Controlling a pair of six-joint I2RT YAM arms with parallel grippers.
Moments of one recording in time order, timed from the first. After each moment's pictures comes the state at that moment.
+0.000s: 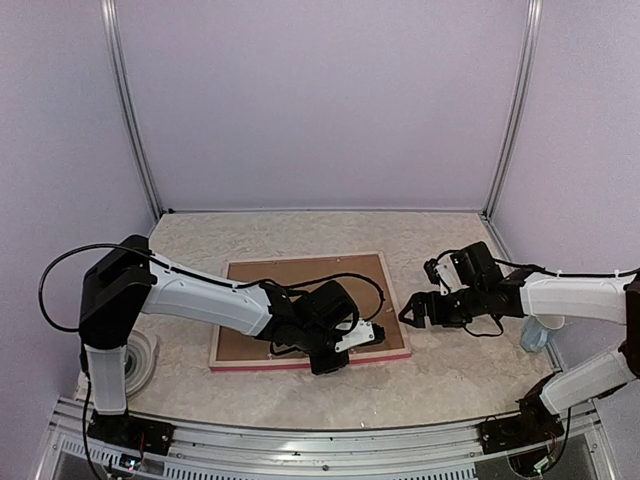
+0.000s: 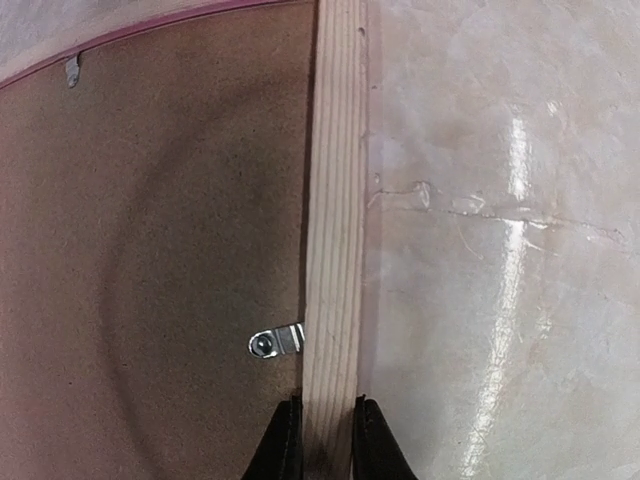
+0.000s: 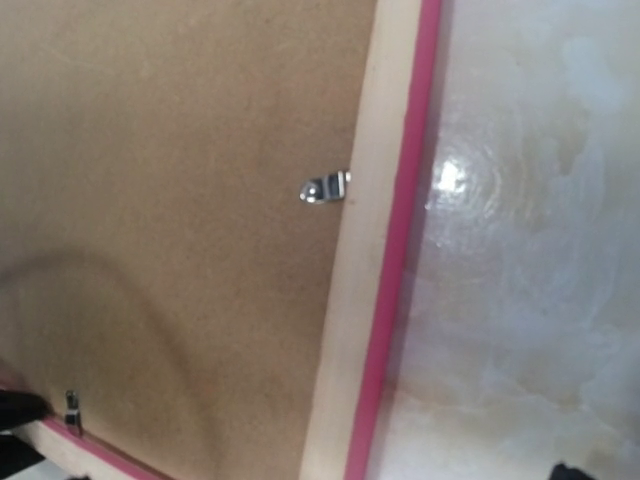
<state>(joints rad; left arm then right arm) -1.14 2.01 1.30 -0.31 0.00 0.33 0.53 1.31 0.65 -0.22 -0.25 0.44</state>
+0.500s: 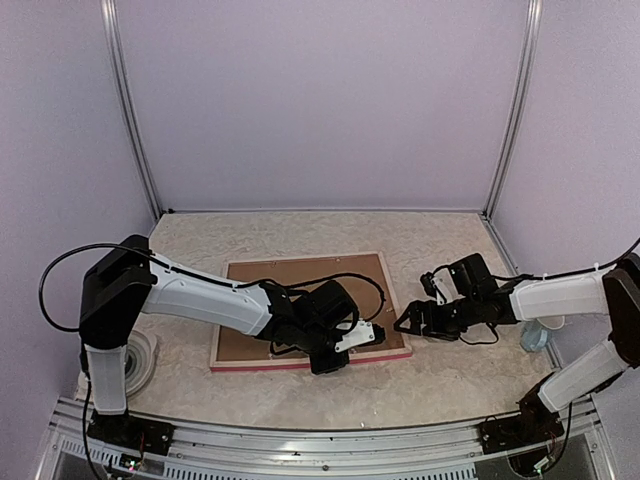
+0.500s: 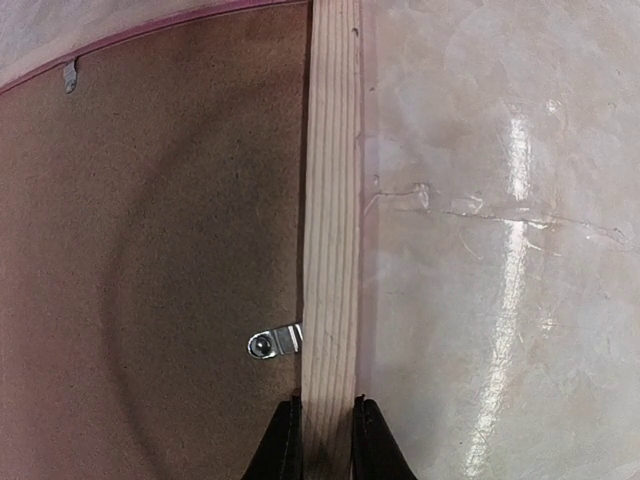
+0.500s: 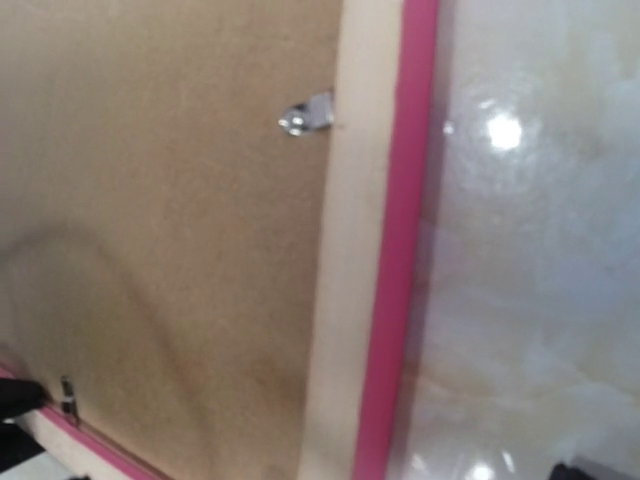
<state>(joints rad) -1.13 2.01 1.30 -0.31 0.00 0.35 0.50 1.41 0.58 -0.09 -0.38 0.51</state>
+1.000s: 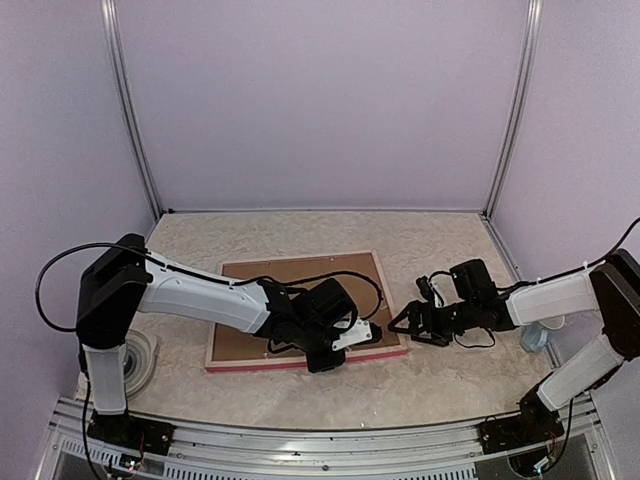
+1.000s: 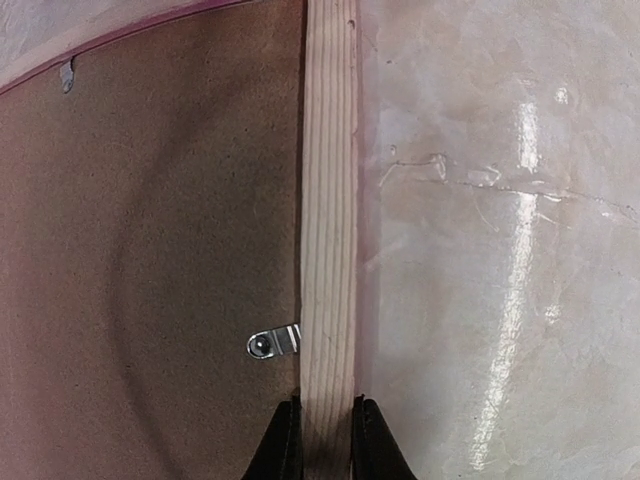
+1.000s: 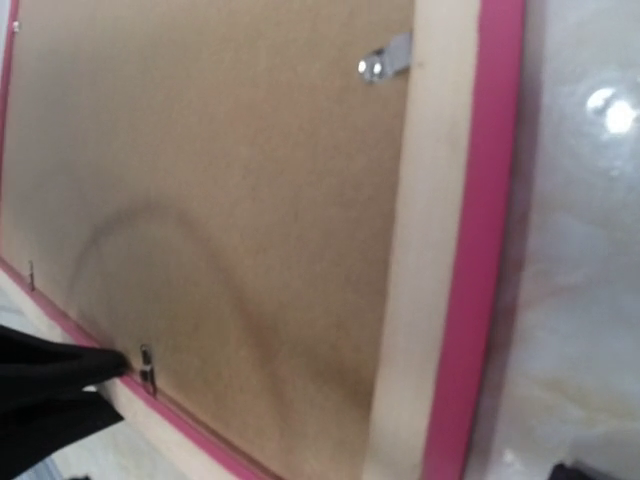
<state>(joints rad) -1.13 2.00 1.31 -0.36 -0.03 0.35 0.48 1.46 0.53 0.10 -0.56 0.59</state>
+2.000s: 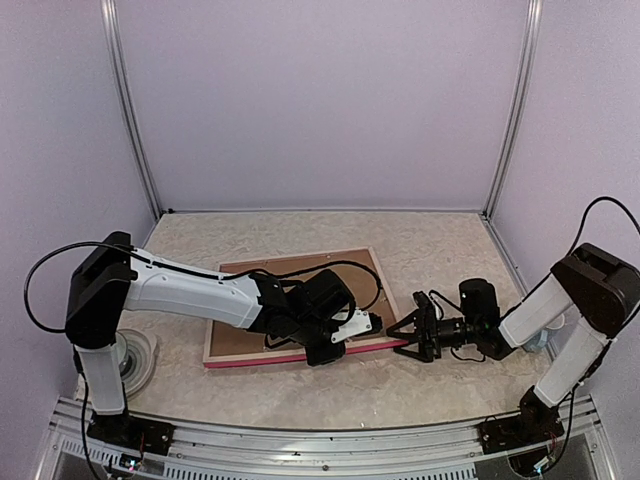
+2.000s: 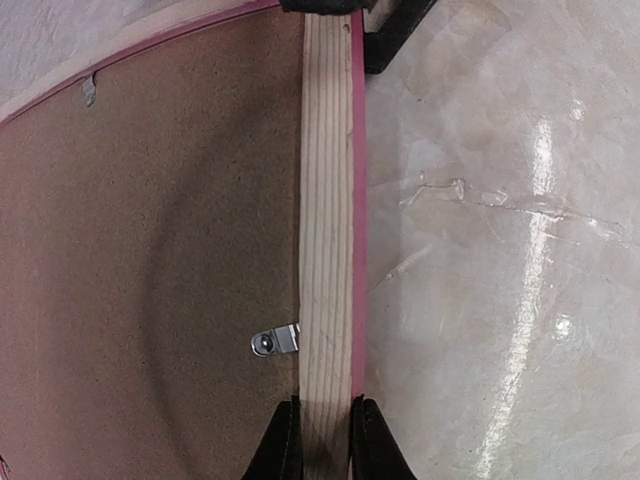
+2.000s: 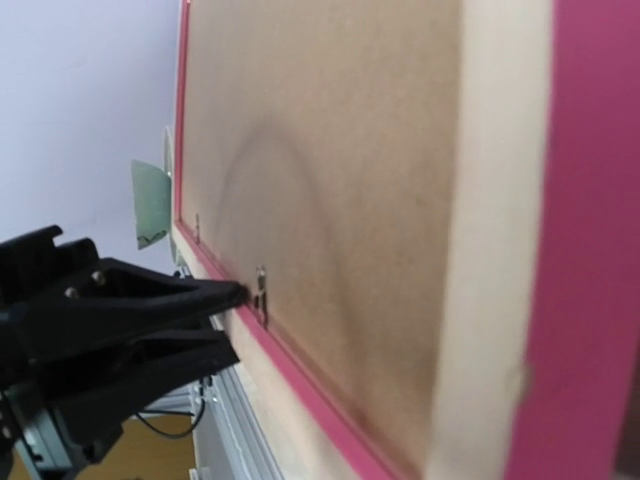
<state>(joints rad) -1.13 1.94 1.31 -0.37 -0.07 0.35 0.46 1.64 0.32 0.78 -0.88 1.01</state>
